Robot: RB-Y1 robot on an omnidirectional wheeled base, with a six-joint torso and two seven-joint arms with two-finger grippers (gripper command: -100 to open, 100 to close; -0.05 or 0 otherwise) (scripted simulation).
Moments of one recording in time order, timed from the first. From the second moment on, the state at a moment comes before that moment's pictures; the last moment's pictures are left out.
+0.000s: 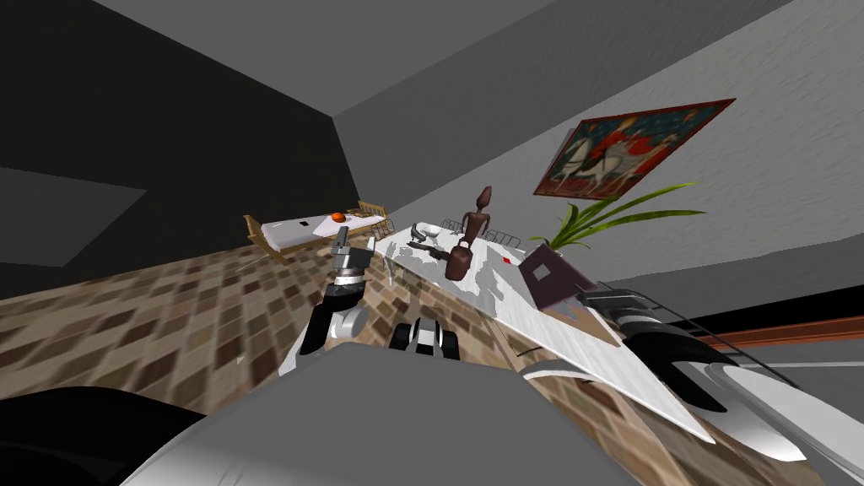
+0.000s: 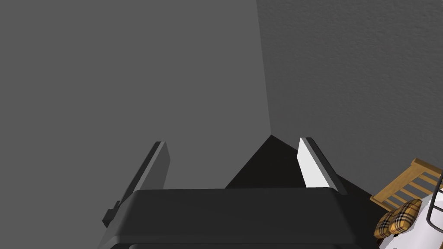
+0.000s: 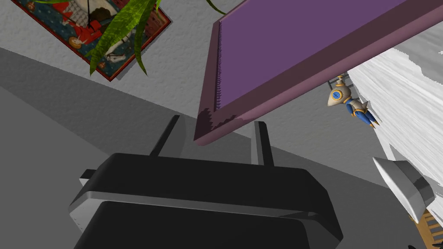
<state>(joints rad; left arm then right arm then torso) 0.48 0.04 0.00 -2.37 0.08 -0.40 0.17 0.60 -0.98 -0.52 -1.66 0.85 -0.06 0.45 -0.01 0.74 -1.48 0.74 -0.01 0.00</state>
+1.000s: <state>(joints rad) 0.48 0.04 0.00 -2.37 0.08 -0.40 0.17 0.46 -0.88 -0.49 -1.54 0.69 -0.14 0.34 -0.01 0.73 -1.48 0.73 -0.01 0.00</state>
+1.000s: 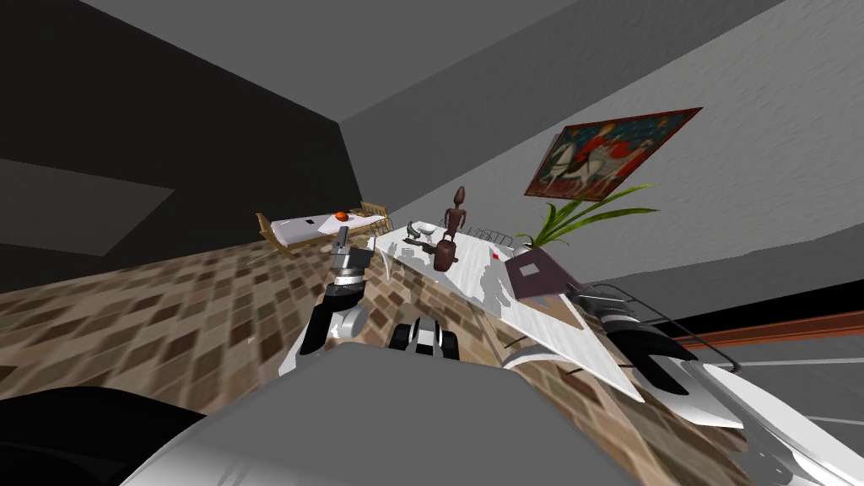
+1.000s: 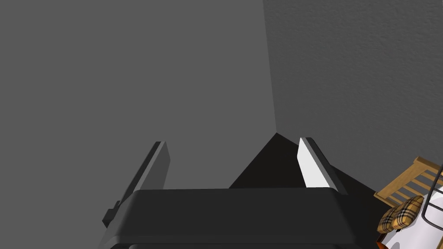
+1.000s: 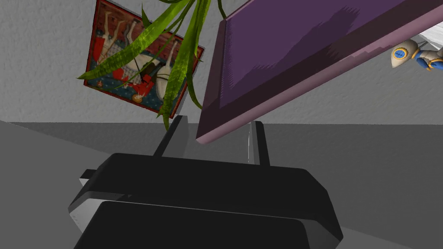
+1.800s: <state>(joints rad) 0.48 0.04 0.00 -2.37 0.08 -0.40 0.17 0.33 -0.71 -0.48 -1.44 0.61 -0.22 0.33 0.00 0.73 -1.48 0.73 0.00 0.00</state>
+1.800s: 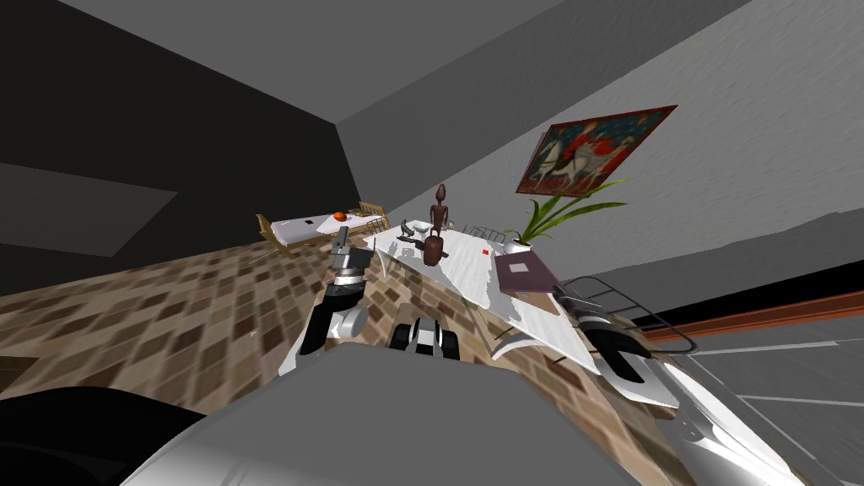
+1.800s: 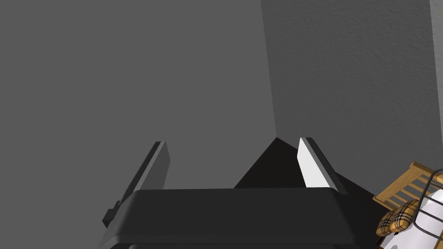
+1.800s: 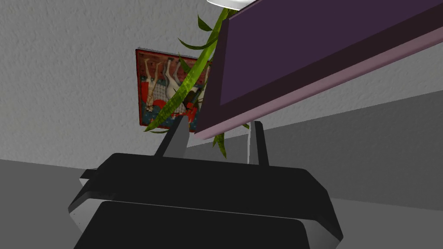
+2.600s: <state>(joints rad) 0.48 0.04 0.00 -2.37 0.08 -0.40 0.17 0.32 -0.72 -0.46 -1.43 0.55 -0.20 0.26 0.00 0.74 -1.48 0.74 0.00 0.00</state>
